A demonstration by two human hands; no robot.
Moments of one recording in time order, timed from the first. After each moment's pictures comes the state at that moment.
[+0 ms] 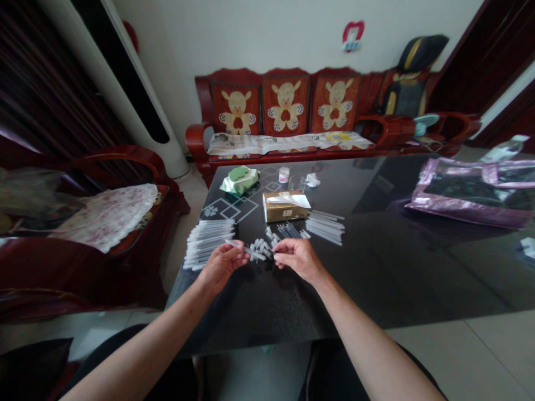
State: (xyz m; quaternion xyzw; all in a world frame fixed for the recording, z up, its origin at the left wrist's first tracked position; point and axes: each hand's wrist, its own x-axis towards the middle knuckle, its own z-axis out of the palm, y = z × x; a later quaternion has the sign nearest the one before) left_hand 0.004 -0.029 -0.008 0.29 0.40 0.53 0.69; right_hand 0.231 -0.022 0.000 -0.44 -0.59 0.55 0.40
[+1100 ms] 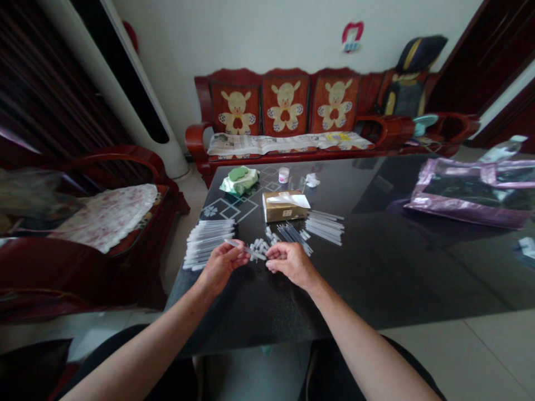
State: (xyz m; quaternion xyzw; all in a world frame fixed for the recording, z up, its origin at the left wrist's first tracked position) left_hand 0.007 -0.032 -0.008 0.31 0.40 0.54 0.67; right_hand 0.216 -0.030 0.002 -0.43 -0.61 0.55 0.38
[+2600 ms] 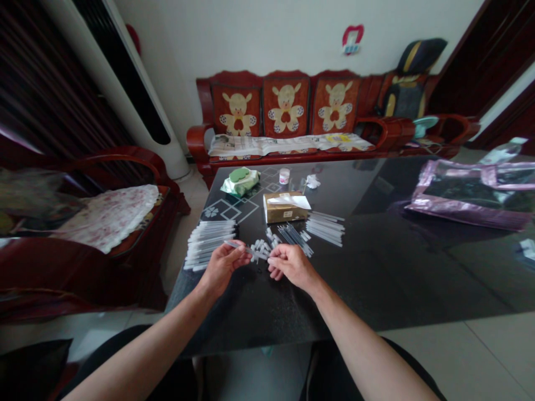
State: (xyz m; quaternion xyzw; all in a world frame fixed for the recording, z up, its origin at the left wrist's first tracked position) left_hand 0.011 -0.035 -0.006 0.34 0.39 0.56 0.65; right_hand 0.215 -0.032 -0.002 -0.44 -0.60 0.57 0.35
